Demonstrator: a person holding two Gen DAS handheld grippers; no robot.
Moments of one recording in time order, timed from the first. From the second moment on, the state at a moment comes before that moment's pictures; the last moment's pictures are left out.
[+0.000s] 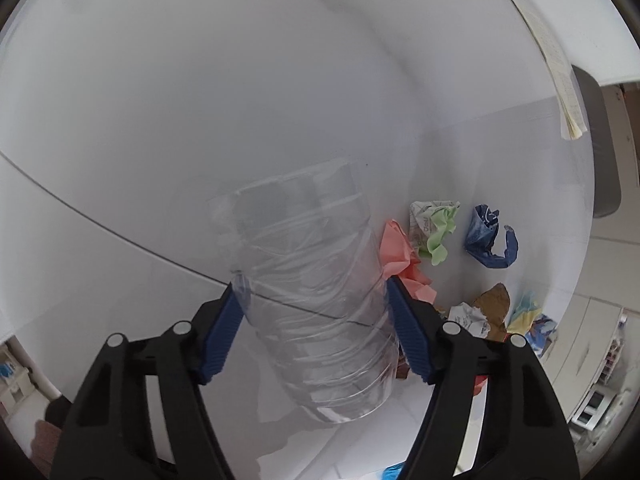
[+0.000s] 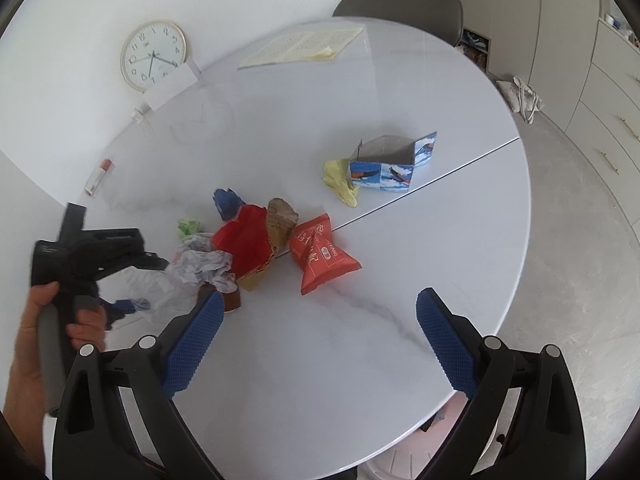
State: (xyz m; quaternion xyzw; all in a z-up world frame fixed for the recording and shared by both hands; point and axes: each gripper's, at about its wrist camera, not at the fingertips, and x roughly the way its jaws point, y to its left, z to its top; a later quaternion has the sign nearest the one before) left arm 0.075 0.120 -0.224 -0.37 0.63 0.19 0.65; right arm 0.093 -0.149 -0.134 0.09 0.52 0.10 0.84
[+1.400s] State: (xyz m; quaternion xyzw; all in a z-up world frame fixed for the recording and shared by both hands) left arm -0.057 -0.165 -0.132 0.11 0.58 -0.33 0.74; right arm -0.051 -0.323 -0.115 0.13 0.55 0.03 0.83
